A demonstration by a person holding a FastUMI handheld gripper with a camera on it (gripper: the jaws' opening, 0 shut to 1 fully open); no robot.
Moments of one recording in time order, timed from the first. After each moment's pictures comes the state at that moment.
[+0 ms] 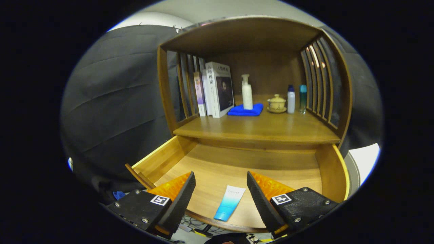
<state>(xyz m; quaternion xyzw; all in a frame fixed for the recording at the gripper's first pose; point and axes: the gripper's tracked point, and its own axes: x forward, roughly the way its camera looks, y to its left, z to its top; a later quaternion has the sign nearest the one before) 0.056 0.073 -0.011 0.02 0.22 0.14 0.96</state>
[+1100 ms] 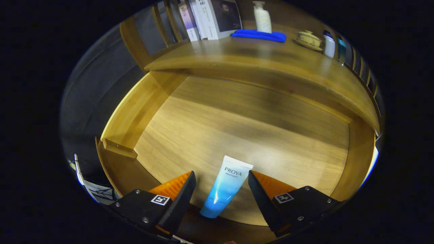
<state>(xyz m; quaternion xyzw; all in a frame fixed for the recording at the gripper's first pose) 0.066 0.074 -0.130 -0.03 0.54 0.17 0.83</state>
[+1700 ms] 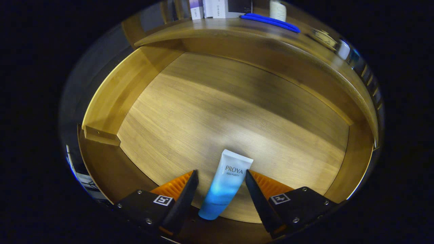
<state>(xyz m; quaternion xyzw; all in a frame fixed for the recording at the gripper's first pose) 0.063 0.063 -0.155 -0.13 0.58 0.14 0.79</state>
